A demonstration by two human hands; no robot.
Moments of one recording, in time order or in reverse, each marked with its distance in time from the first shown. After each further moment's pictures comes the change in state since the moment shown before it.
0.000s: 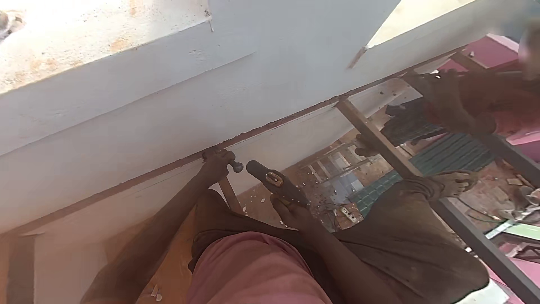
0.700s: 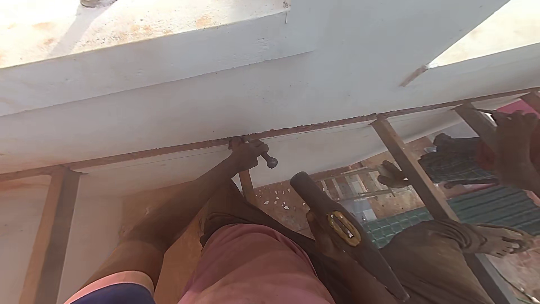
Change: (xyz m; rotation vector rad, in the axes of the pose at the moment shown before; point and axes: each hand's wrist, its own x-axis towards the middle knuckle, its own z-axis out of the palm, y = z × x) left_hand -0.004 0.011 -0.005 0.021 0.126 0.126; right_hand -0.016 -0.051 -0.031 -0.075 -0.020 -0.076
